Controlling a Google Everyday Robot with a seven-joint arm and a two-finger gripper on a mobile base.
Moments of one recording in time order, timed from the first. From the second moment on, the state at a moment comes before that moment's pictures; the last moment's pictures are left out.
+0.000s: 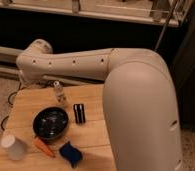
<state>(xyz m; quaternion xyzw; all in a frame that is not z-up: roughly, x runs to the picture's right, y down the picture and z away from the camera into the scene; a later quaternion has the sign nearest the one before) -0.349 -0.009 0.685 -0.29 -0.15 0.37 0.87</state>
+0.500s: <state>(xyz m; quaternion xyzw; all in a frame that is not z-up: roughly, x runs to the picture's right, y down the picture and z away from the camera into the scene) -0.367 0.058 0.657 -0.37 -0.10 0.24 0.89</state>
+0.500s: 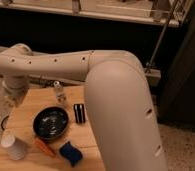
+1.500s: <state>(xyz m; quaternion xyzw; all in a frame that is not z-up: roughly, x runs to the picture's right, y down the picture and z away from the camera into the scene) -0.373 0.079 0.637 -0.37 -0.06 0.21 0.90</state>
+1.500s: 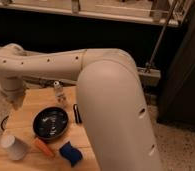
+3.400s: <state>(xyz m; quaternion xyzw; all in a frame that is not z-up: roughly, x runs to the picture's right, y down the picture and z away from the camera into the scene) -0.440 0.227 0.633 -0.36 0.04 0.16 0.92</state>
